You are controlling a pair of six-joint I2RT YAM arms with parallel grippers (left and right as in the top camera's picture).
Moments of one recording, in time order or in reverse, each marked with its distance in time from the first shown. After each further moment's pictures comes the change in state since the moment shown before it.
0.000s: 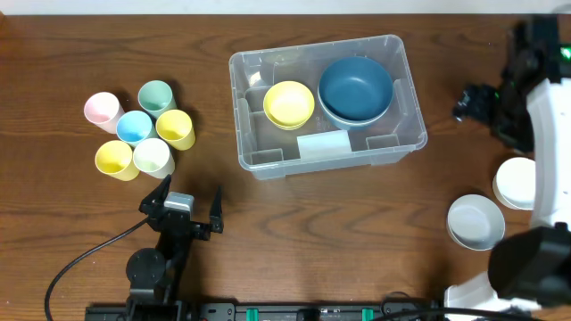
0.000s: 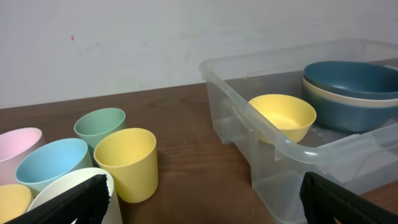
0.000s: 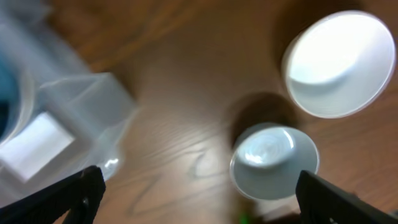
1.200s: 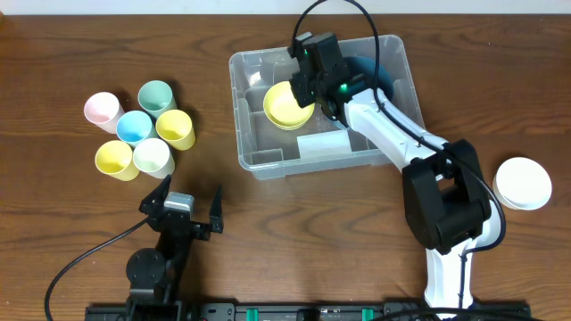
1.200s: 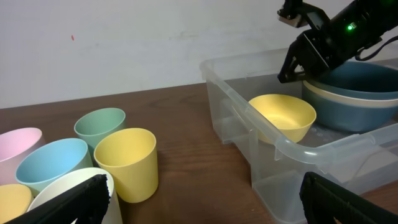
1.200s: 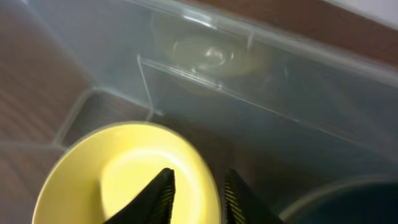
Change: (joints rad) left arm 0.000 0.000 0.000 0.000 0.000 0.000; right arm 0.665 0.402 -0.085 1.093 -0.069 -0.388
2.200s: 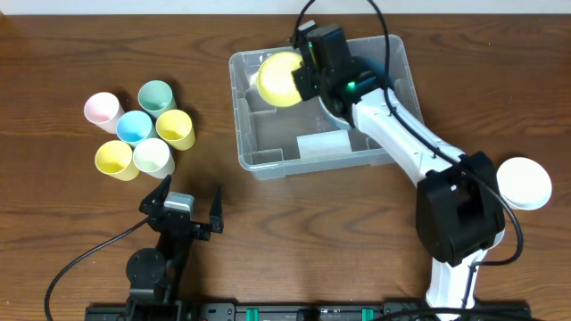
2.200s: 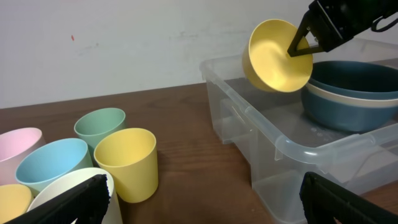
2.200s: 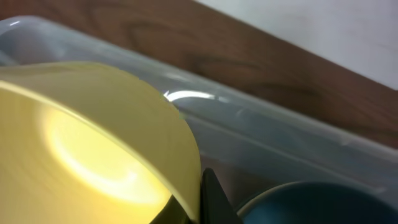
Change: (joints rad) left arm 0.000 0.000 0.000 0.000 0.000 0.000; right arm -0.008 -0.083 -0.014 0.040 0.032 -0.030
